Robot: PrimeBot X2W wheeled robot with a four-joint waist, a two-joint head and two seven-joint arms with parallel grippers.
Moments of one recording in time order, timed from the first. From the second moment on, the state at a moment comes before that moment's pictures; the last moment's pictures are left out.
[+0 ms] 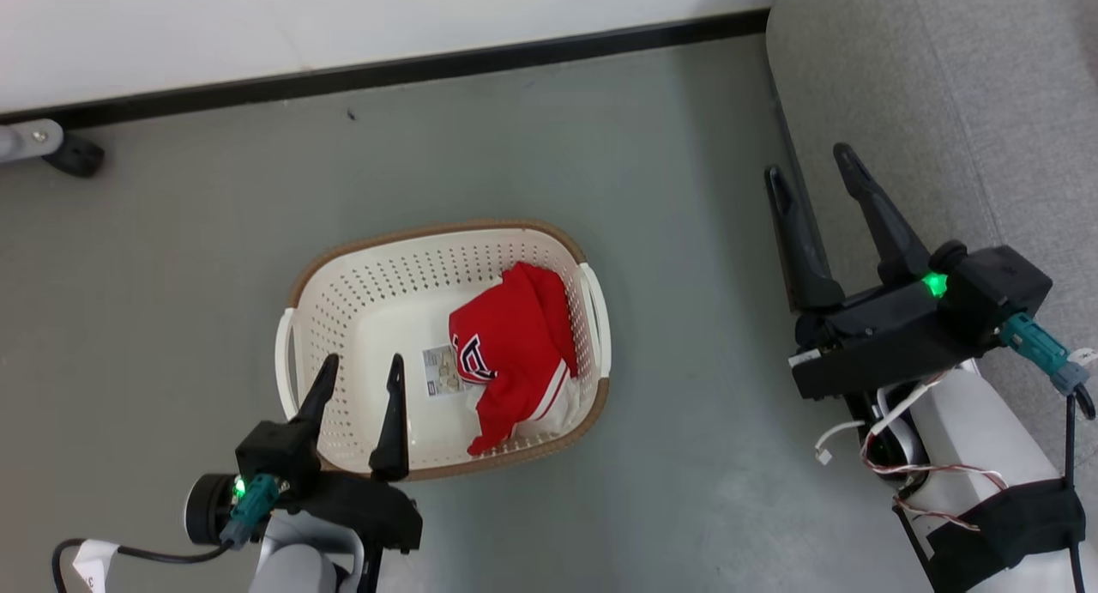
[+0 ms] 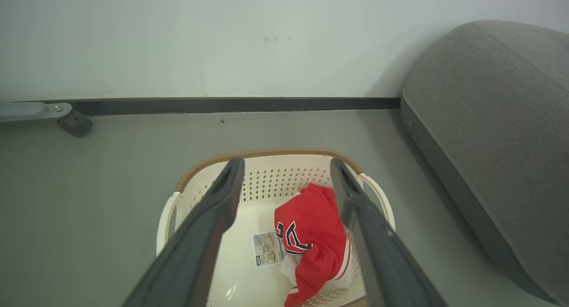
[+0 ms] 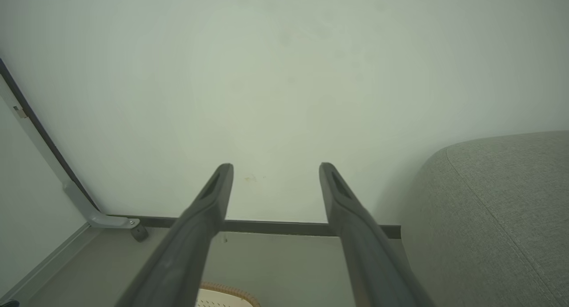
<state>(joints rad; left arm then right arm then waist) -0.24 0.04 -0.16 0.46 -0.28 -0.04 -0.25 -0.46 -0.13 0.28 0.23 0.29 0.11 -0.26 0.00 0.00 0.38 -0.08</state>
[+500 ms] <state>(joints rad) -0.37 0.04 -0.22 0.51 -0.31 -0.04 -0.25 -0.53 -0.13 0.25 0.17 0.27 0.11 -0.26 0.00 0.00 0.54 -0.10</state>
